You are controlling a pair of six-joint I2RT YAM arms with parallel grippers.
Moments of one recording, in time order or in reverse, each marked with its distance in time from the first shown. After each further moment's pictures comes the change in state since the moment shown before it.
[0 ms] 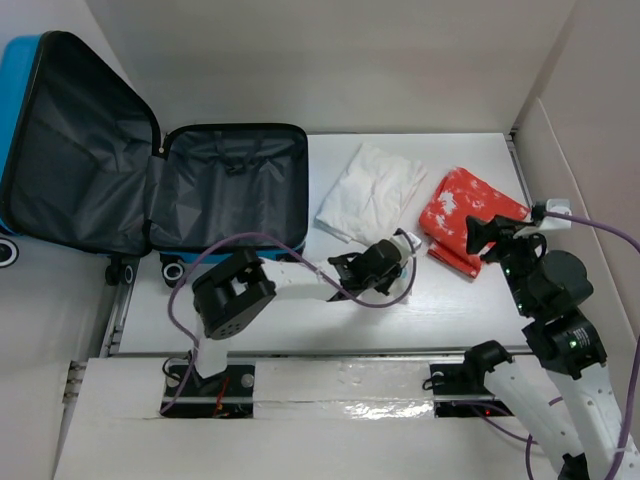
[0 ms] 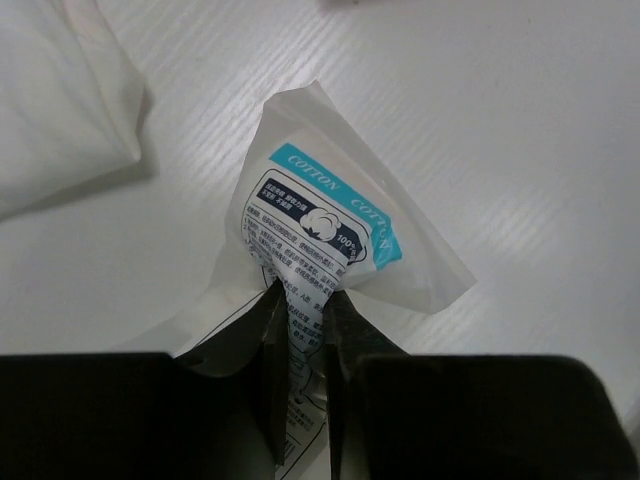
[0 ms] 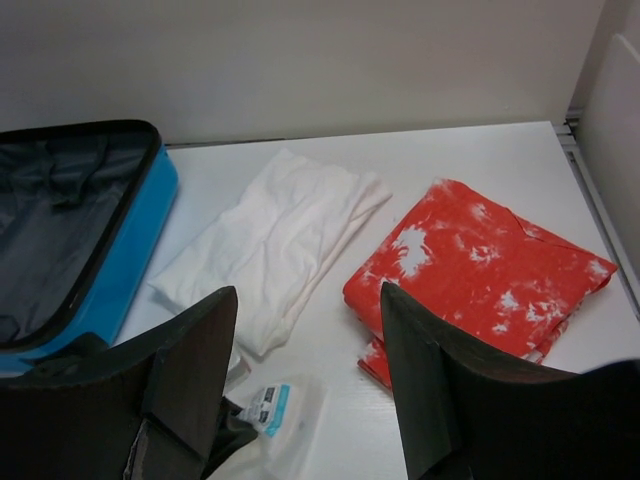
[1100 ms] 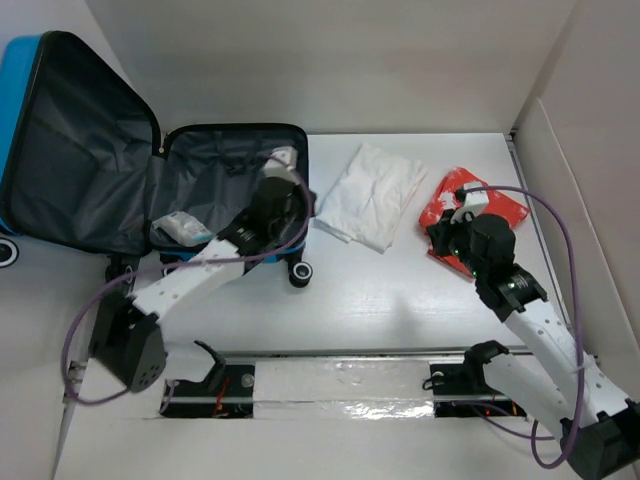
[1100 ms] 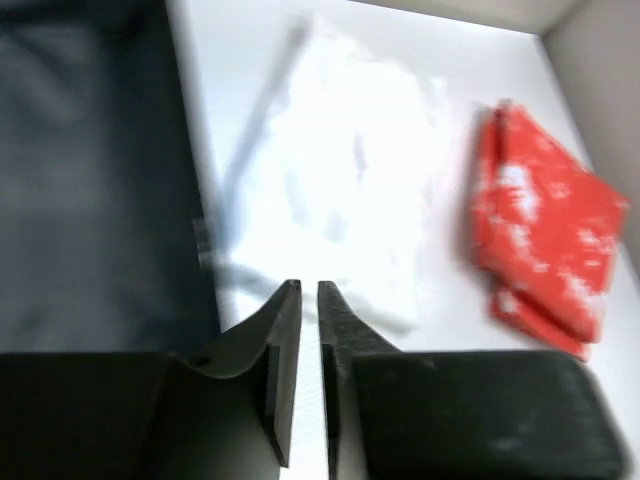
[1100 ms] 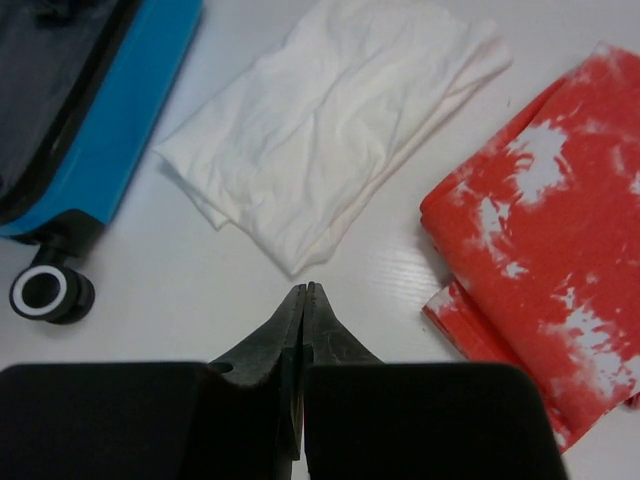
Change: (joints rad) left arm 0.513 -0.705 -0.293 -0.068 -0.084 -0.307; right arm 0.001 0.310 -0.162 0.175 -0.225 0.019
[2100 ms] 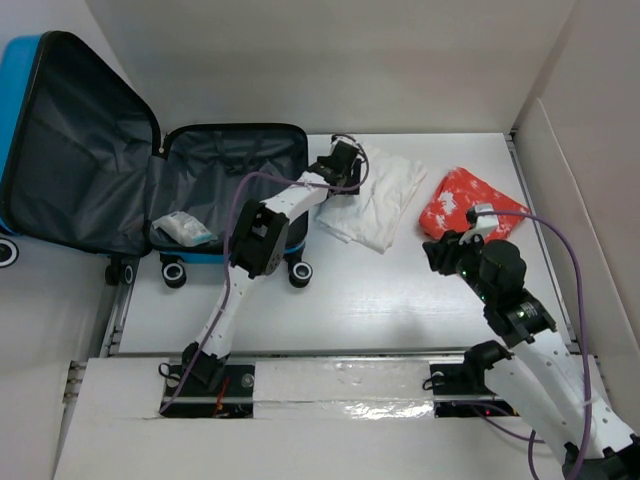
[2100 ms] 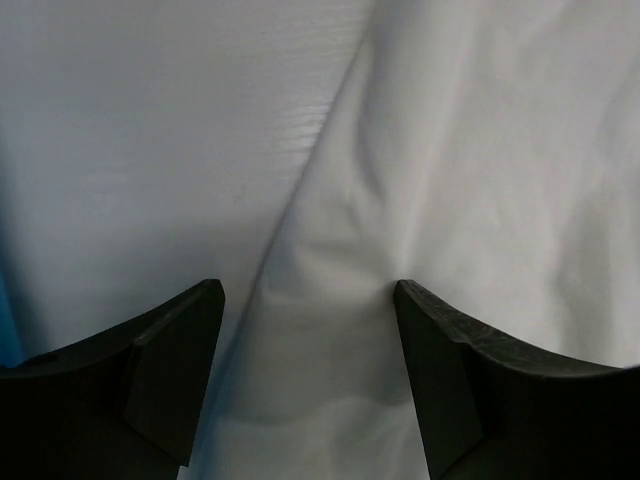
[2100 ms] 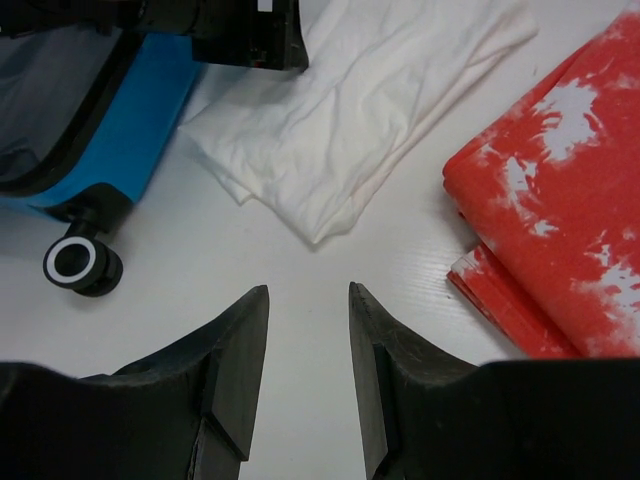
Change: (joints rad) left arm 0.022 1.286 1.270 -0.473 -0.009 0.142; right arm 0.014 -0.200 -0.147 -0.018 -0.027 0.064
